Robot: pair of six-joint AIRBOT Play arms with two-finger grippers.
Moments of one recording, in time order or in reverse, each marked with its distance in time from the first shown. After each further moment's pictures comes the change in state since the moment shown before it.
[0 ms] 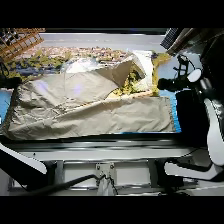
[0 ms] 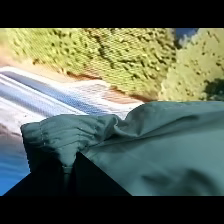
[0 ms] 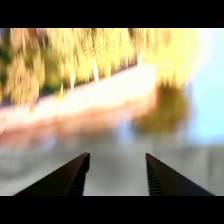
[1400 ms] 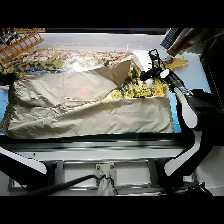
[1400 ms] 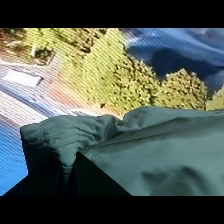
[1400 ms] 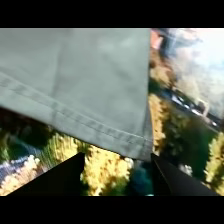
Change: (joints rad) left arm -0.001 0.058 0.000 -0.001 -0.005 -0.031; right arm 0.113 -0.425 0.190 0.318 -0.519 -0.645
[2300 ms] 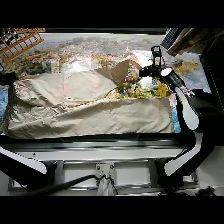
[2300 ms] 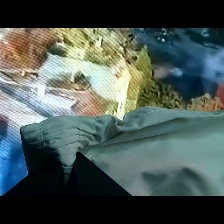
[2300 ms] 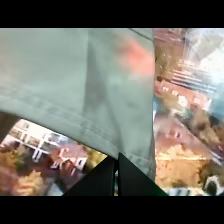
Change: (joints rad) left arm 0.000 -0.001 0.000 0.000 0.011 0.000; right arm 0.005 0.043 0.000 0.171 0.006 -0.026
